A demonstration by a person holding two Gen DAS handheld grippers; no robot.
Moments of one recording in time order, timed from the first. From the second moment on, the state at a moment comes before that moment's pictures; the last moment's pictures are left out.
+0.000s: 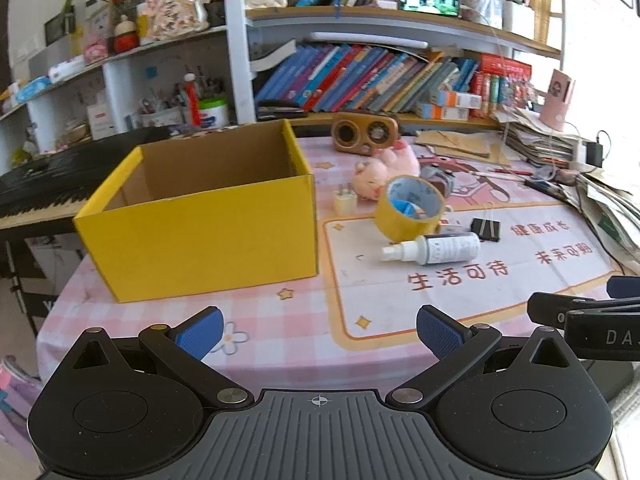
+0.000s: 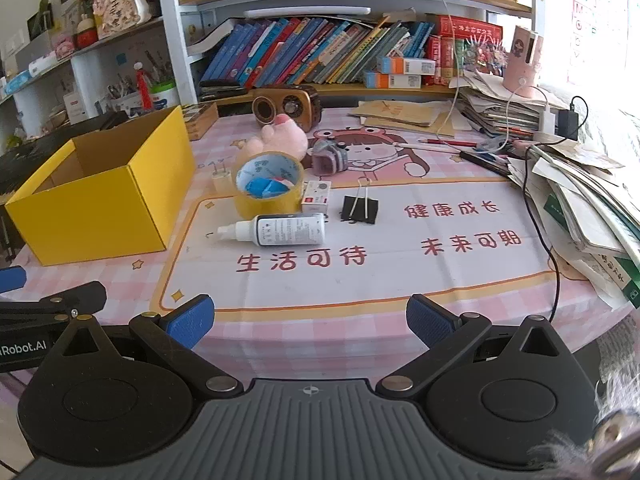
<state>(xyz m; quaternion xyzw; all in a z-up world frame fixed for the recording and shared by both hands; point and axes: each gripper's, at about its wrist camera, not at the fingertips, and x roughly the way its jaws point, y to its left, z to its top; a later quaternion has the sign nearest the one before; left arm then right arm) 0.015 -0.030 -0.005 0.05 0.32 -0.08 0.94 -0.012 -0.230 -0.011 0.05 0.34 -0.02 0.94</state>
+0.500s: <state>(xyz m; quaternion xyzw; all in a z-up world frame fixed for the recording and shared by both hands) 0.034 -0.067 -0.009 0.05 0.33 -0.14 0.93 0.001 -0.263 -0.011 0.06 0.36 -0.05 0.93</state>
